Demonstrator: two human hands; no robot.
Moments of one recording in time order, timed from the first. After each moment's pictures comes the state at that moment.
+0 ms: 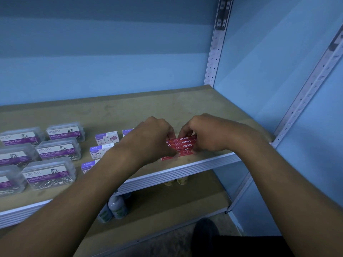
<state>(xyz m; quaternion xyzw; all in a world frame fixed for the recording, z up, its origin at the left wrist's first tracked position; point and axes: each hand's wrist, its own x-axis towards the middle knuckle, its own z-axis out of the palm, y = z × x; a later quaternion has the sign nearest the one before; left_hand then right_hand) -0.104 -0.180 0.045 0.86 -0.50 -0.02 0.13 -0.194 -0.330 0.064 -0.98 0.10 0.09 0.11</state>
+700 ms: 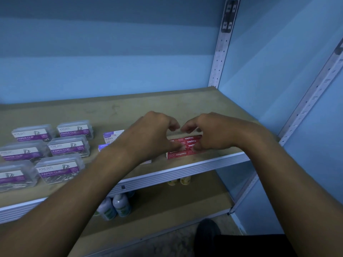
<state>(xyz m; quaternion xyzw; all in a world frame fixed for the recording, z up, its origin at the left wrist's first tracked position) -0.099 -0.162 0.055 0.84 -0.52 0.02 0.17 -0.196 -0.328 0.071 -0.98 0.11 0.08 0.14</state>
